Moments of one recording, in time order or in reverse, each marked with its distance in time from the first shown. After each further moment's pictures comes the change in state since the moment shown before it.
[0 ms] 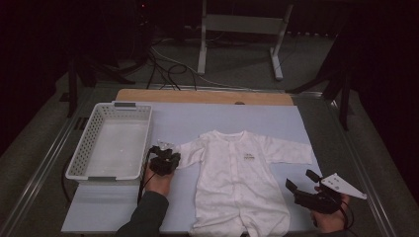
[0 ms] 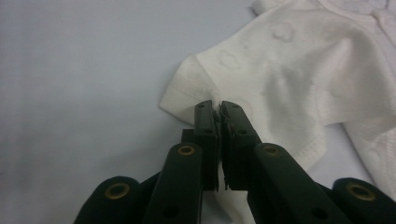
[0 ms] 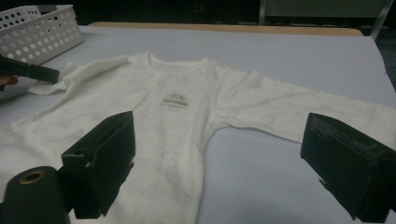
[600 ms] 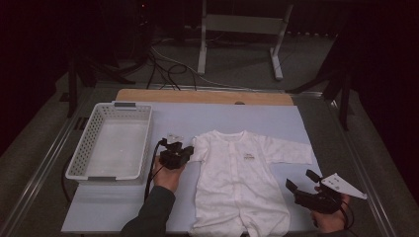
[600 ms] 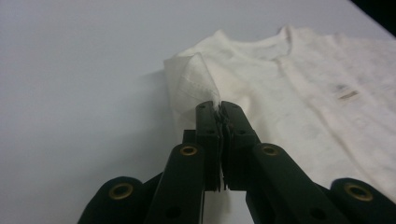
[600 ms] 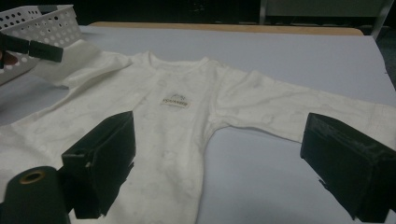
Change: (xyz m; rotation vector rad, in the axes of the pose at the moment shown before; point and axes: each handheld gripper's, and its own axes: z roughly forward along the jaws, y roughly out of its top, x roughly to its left) left arm -0.031 0.032 -0.012 -0.076 -0.172 0.023; right arm -0.001 0.000 0.000 0.000 0.001 -0.004
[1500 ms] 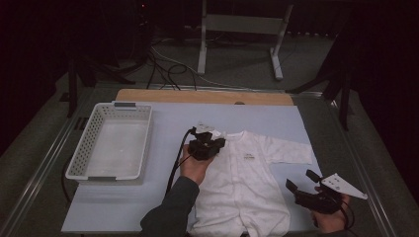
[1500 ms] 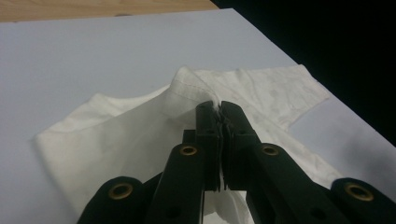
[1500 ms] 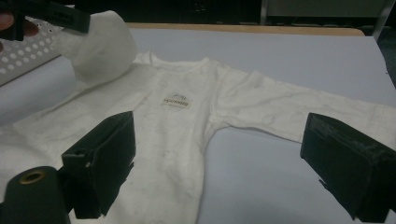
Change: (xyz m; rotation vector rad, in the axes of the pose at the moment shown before) left arm -0.070 0.044 0.023 -0.027 -0.182 0.068; right arm 0.000 0.000 -0.001 0.000 0.007 0.003
